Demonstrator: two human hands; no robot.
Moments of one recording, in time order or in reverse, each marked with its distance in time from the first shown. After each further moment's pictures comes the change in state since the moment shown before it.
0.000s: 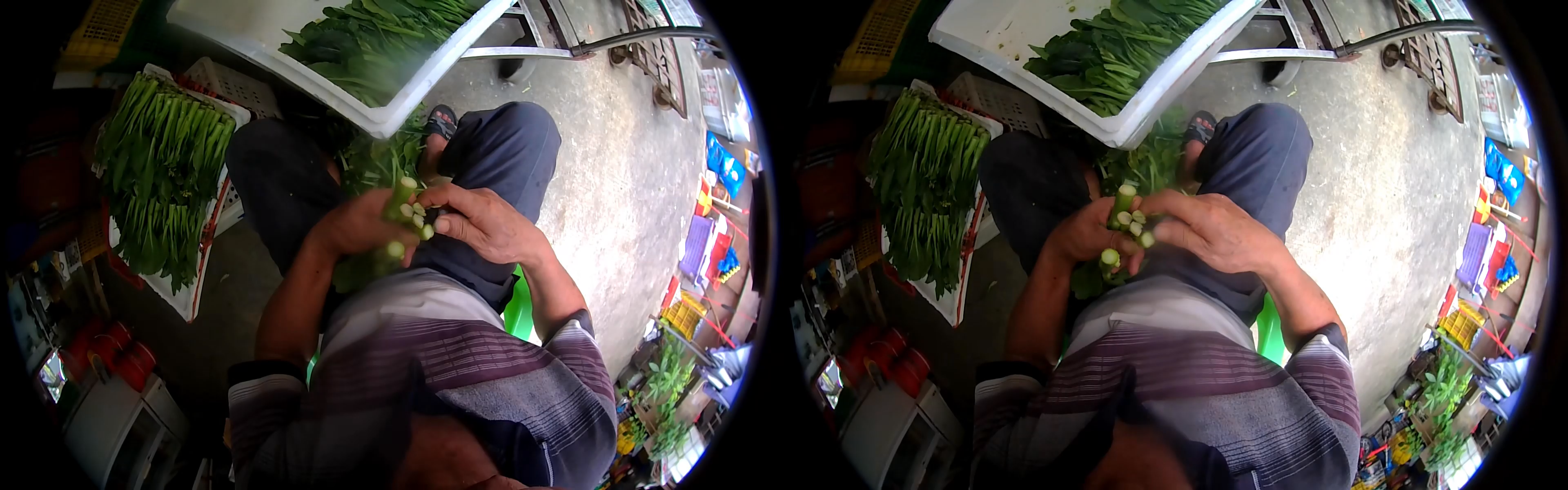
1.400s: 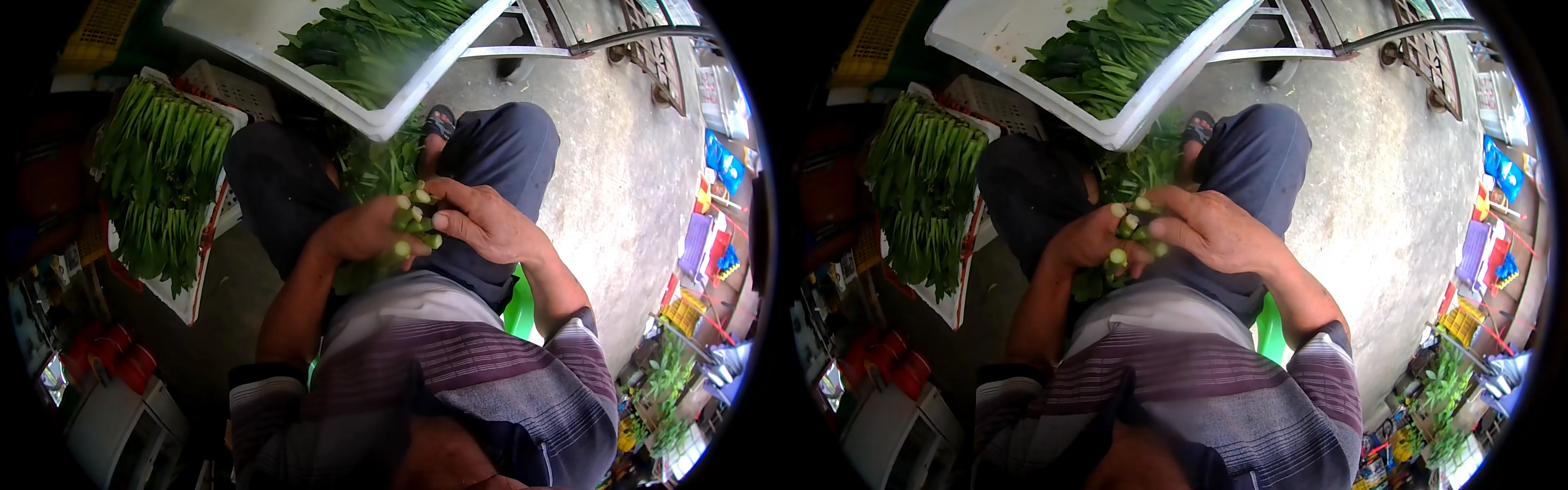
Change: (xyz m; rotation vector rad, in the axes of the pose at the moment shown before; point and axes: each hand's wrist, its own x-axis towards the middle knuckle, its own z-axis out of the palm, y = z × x) left_hand 0.004 0.015 0.014 0.067 0.049 -0.120; right_hand 0.005 -0.007 -0.004 0.015 0.036 0.076
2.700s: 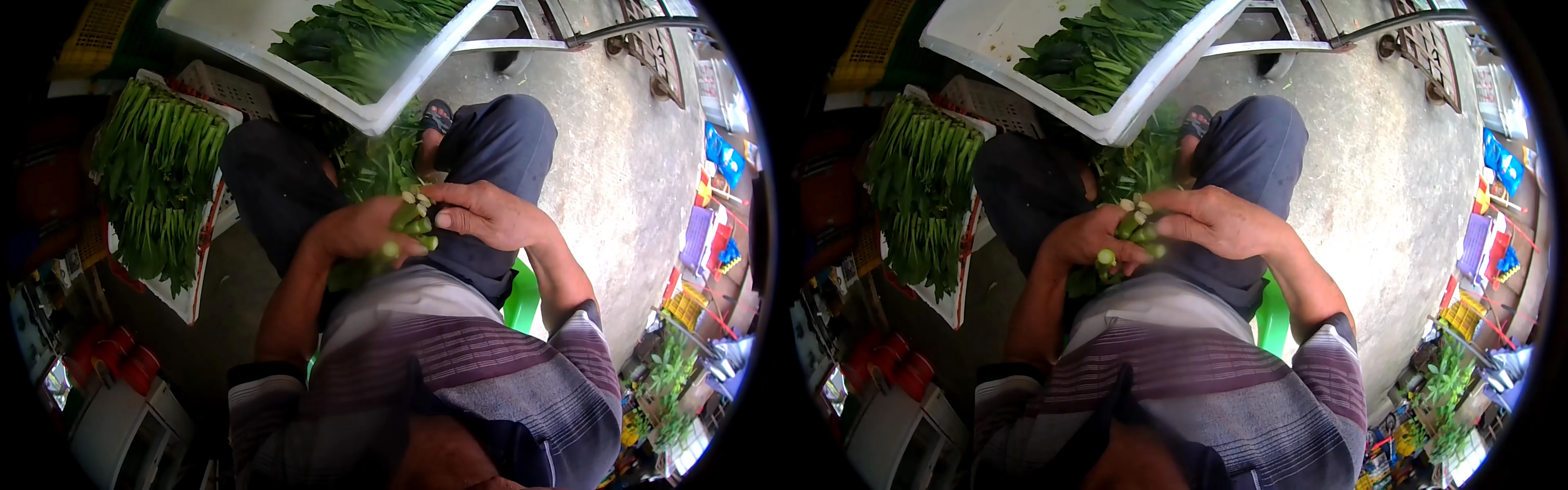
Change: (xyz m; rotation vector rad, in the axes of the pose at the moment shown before) left_hand 0.002 -0.003 -0.002 0.069 -0.091 -0.027; right_hand -0.006 0.001 -0.017 0.093 -0.226 0.160
